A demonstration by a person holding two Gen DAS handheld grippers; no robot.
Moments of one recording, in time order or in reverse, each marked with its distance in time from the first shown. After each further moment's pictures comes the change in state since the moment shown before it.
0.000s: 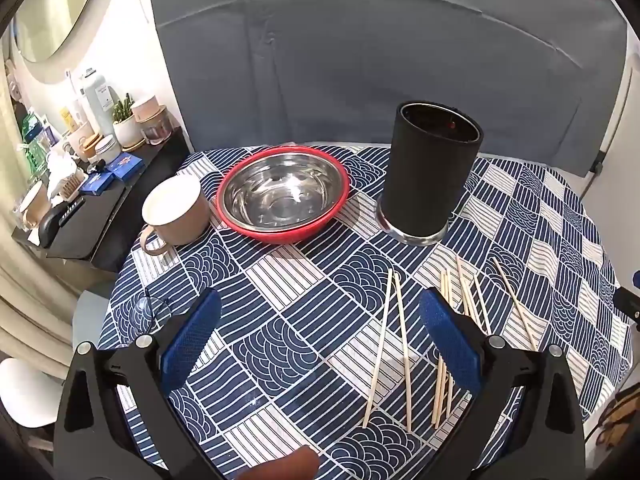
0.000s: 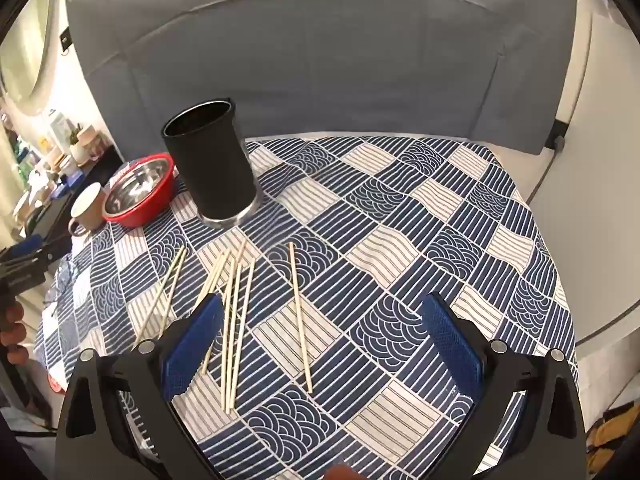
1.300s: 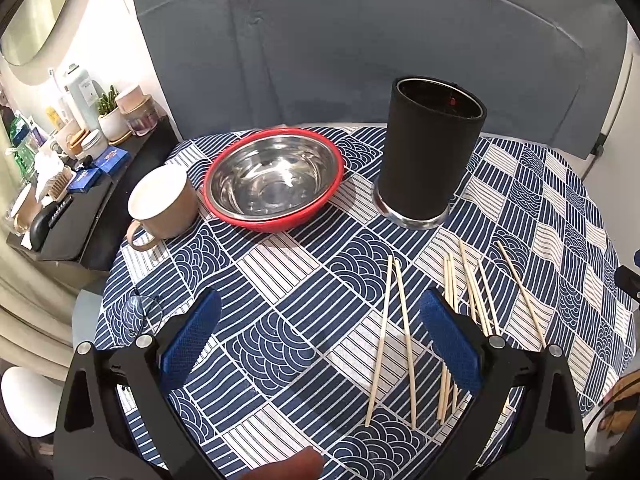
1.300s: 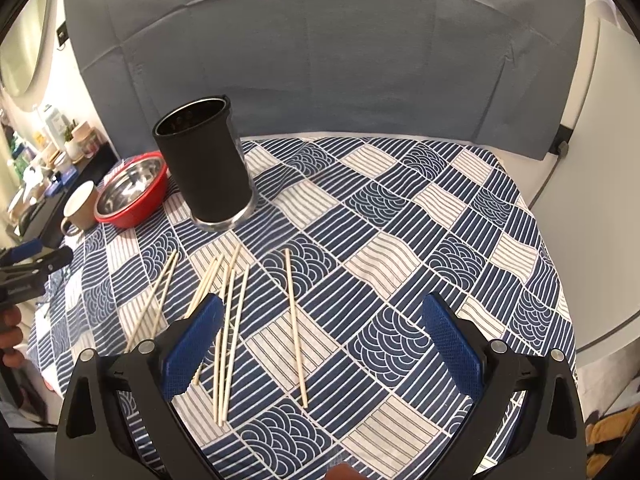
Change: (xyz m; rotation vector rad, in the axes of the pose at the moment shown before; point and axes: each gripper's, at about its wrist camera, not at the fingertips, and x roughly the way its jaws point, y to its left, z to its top) left arm 0.021 -0.003 0.000 0.032 0.070 -0.001; right arm 0.016 0.001 0.007 -0.015 0.001 -0.014
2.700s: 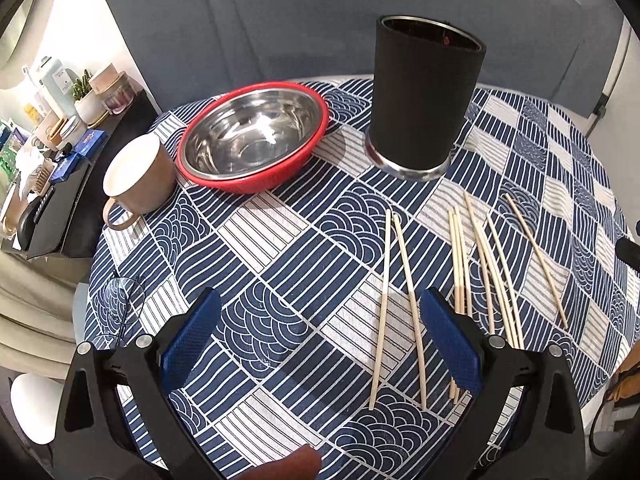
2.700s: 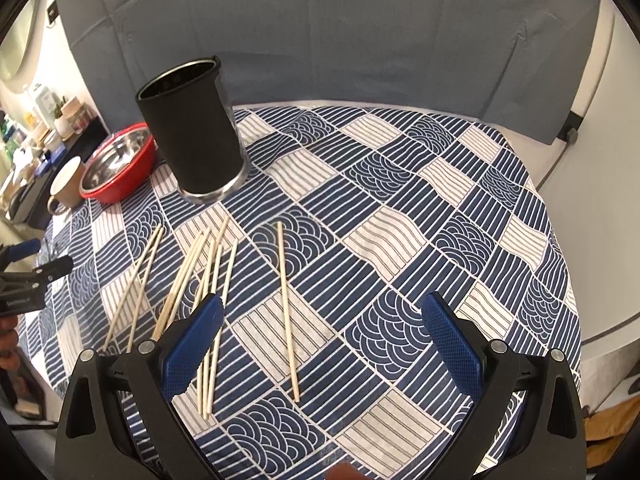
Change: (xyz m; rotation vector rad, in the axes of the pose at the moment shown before) left arm 0.035 -0.013 -0.014 0.067 0.140 -0.002; right arm 0.035 0.001 -0.007 -0.027 0.100 -0.015
